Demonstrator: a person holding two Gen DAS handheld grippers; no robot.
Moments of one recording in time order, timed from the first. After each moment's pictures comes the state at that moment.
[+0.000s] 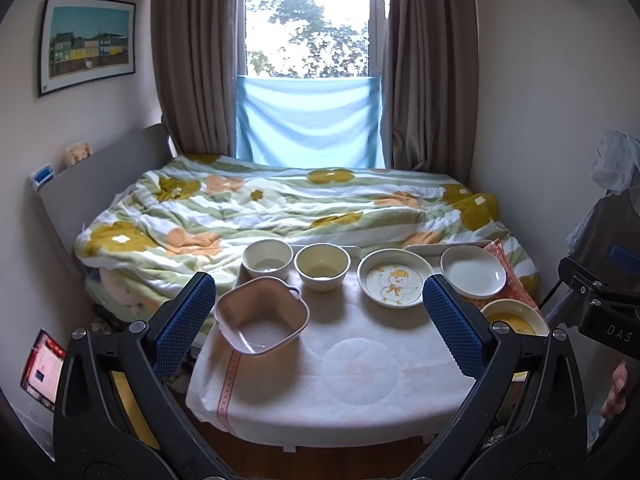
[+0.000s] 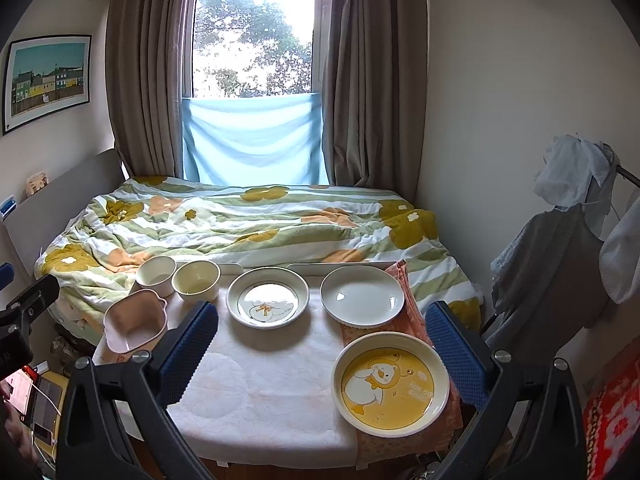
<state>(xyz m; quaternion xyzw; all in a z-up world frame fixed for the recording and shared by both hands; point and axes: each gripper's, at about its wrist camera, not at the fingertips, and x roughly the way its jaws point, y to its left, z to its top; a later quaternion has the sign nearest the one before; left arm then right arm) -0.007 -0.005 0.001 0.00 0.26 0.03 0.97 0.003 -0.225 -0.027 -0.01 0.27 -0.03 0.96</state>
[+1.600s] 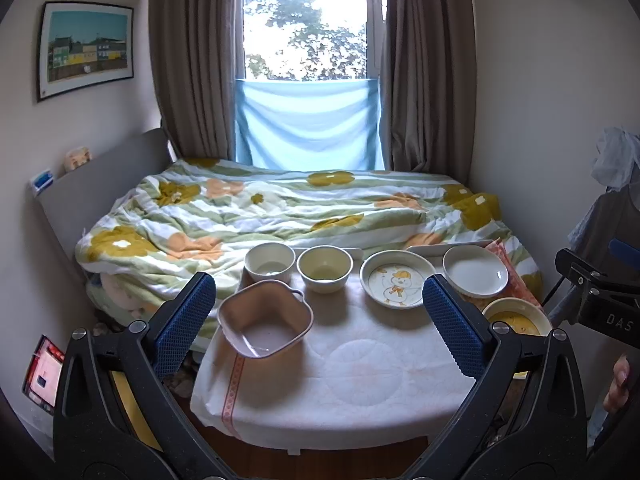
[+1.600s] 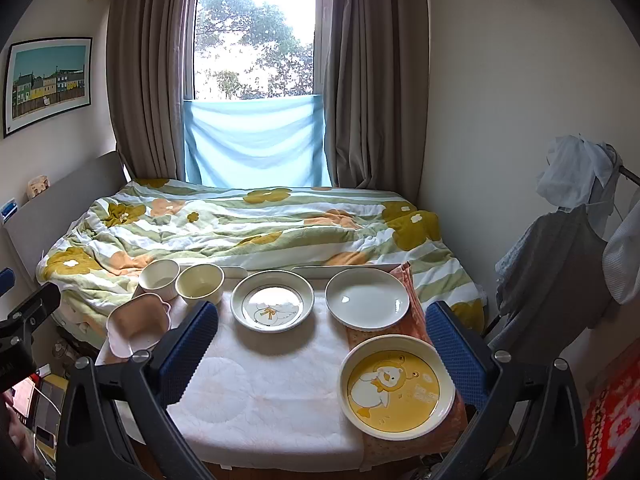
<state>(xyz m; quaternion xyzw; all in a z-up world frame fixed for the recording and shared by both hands) -0.010 0.000 0.000 0.00 0.25 0.03 0.97 0.005 -0.224 -0.028 -0.01 0.27 -0.03 0.96</state>
